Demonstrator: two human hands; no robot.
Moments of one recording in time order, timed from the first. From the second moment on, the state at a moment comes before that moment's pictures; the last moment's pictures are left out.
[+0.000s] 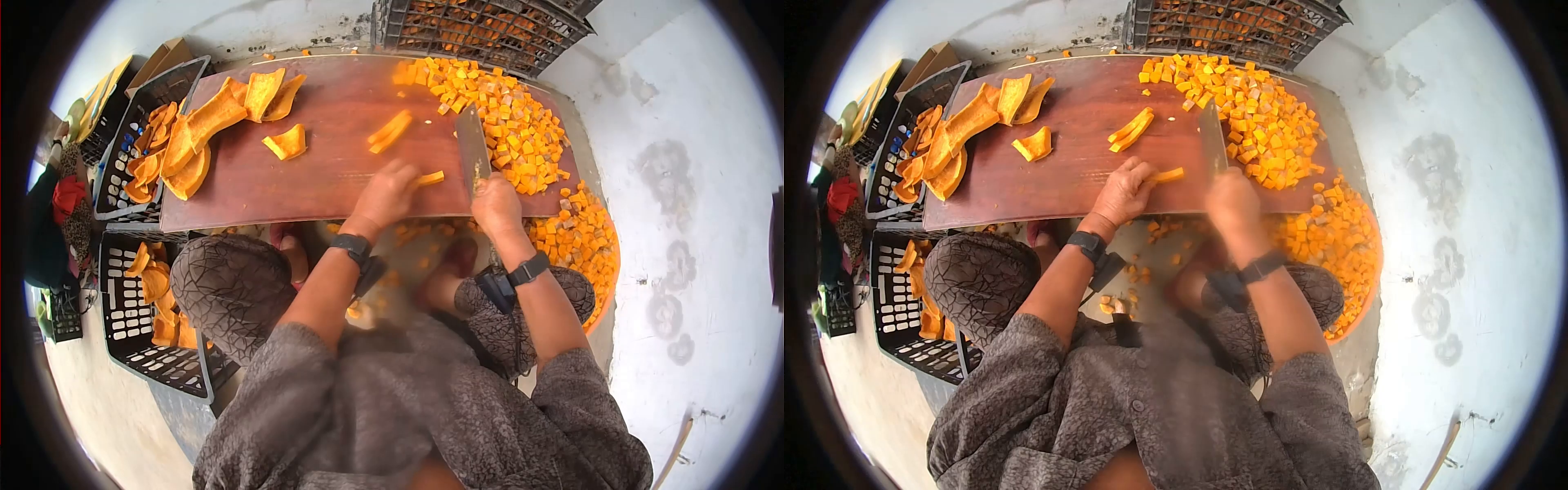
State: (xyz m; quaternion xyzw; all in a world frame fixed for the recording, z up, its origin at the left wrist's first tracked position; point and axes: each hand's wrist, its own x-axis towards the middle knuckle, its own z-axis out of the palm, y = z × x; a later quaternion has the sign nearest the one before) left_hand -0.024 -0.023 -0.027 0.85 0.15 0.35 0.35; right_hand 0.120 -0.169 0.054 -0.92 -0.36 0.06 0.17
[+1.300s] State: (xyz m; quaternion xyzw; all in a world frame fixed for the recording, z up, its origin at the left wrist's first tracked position) left_hand -0.020 -0.020 -0.025 0.88 0.09 0.31 0.36; right_hand 0.085 -0.181 0.069 -0.86 -0.48 0.08 0.15
